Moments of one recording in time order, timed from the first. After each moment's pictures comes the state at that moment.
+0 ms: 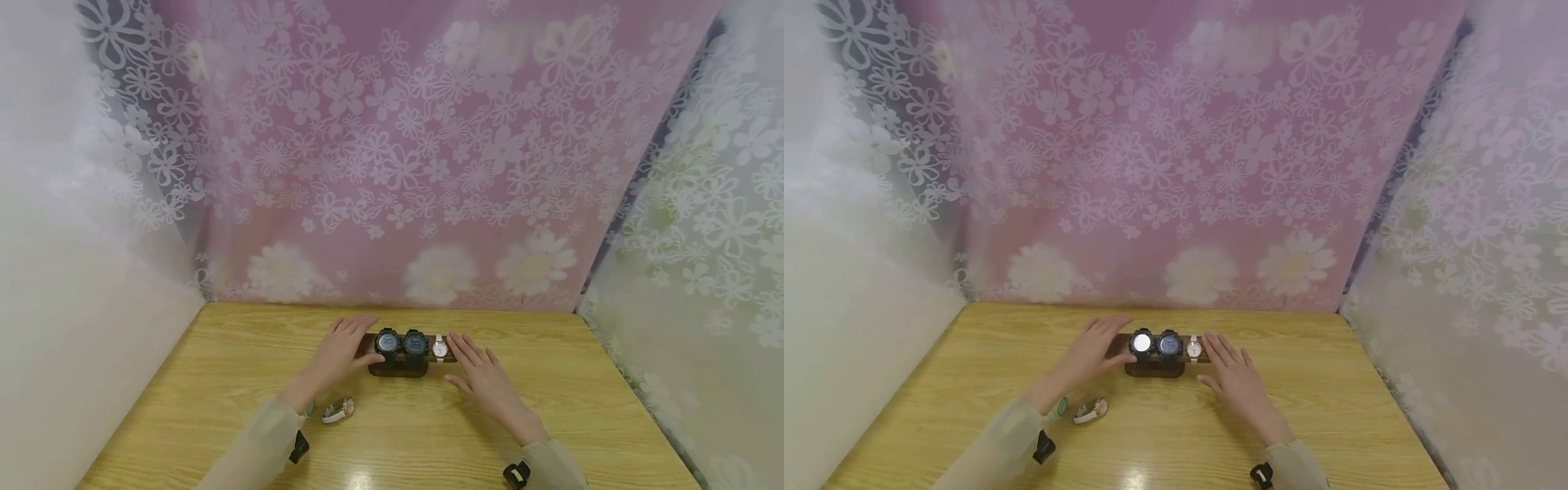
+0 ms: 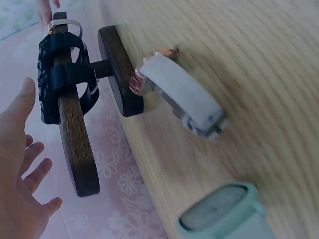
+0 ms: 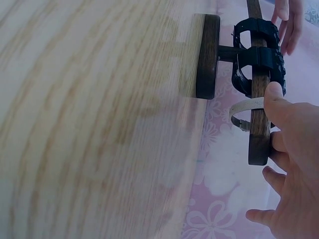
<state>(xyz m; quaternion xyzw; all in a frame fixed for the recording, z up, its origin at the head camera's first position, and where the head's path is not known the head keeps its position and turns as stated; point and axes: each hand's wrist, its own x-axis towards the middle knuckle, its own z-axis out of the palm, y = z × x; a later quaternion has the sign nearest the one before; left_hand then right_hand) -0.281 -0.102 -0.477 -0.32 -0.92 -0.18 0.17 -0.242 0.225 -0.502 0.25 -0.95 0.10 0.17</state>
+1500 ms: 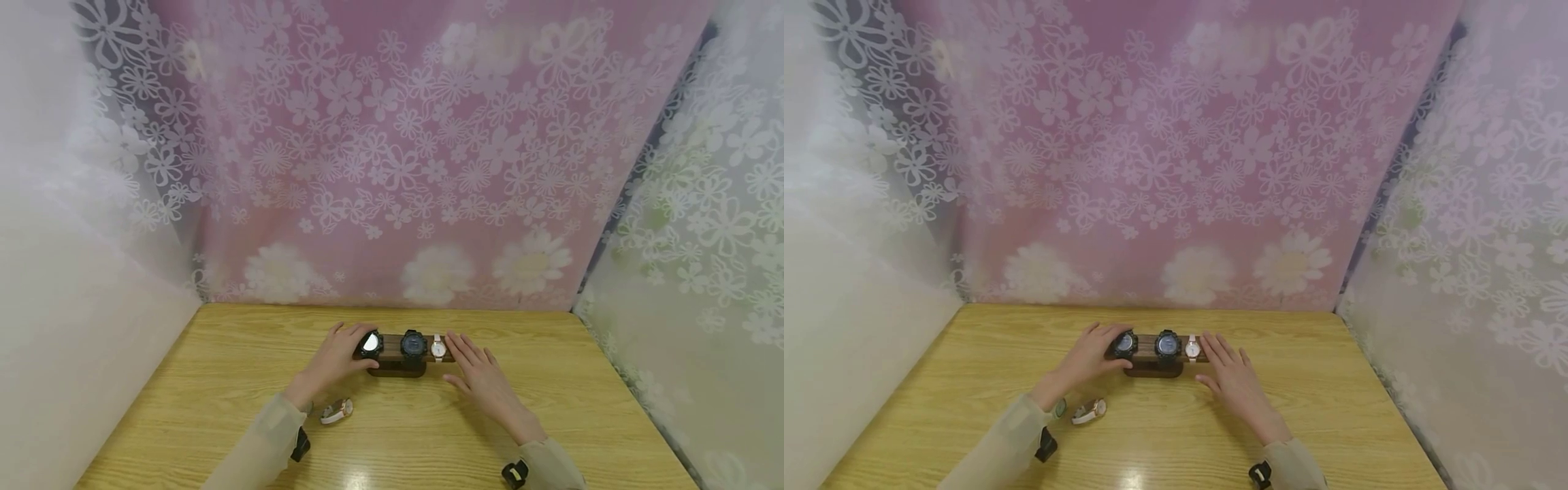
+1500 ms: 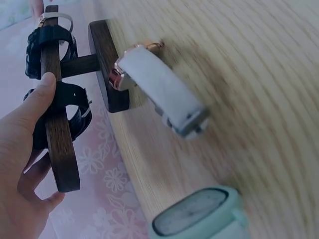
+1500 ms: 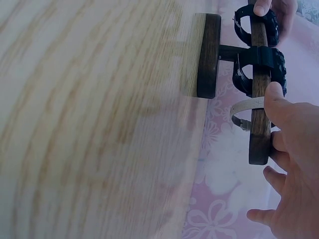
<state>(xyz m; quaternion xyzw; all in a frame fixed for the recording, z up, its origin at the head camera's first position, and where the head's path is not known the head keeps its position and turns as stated) -0.291 -0.104 -0.492 -0.31 -0.92 -0.23 0.12 -0.242 0.227 -0.505 0.25 -0.95 0.09 0.16</state>
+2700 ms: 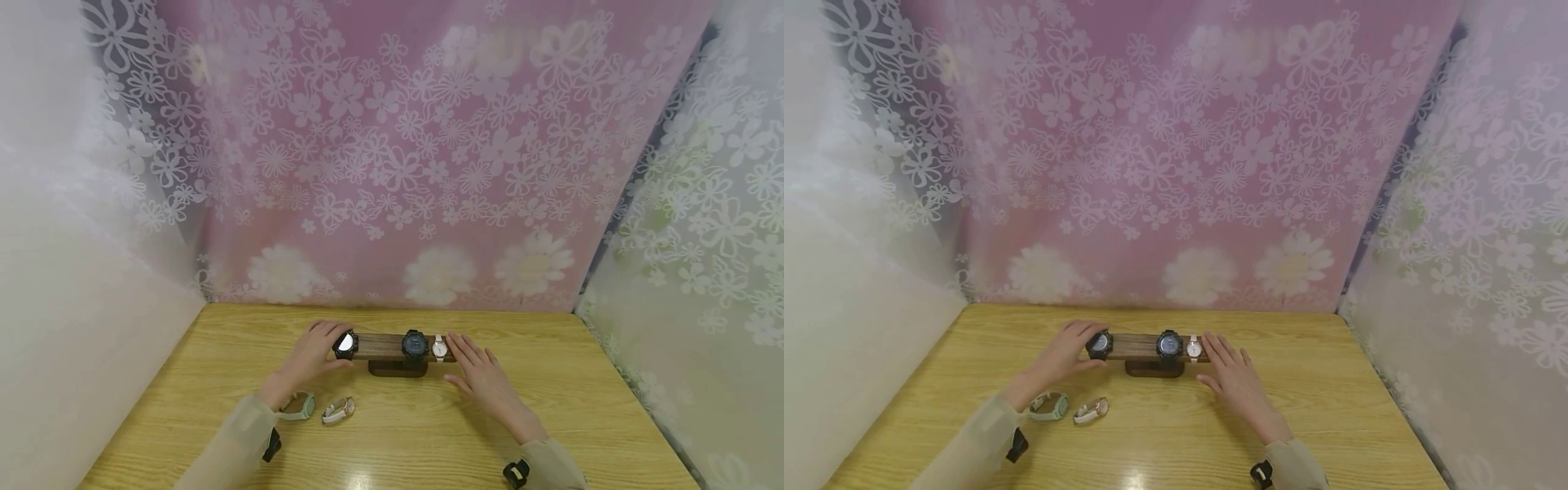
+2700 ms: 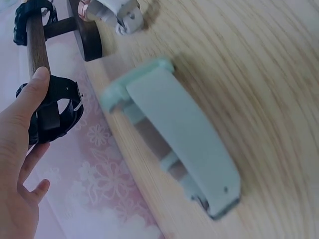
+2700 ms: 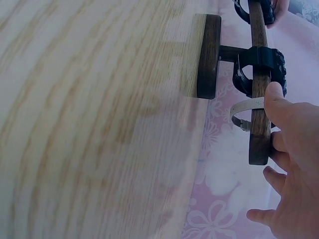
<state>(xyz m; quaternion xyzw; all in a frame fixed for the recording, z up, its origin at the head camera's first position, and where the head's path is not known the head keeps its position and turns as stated) -0.289 -0.154 -0.490 -0.33 -0.91 -0.14 0.20 -0.239 0.226 -0.503 0.26 -0.94 0.10 0.19</state>
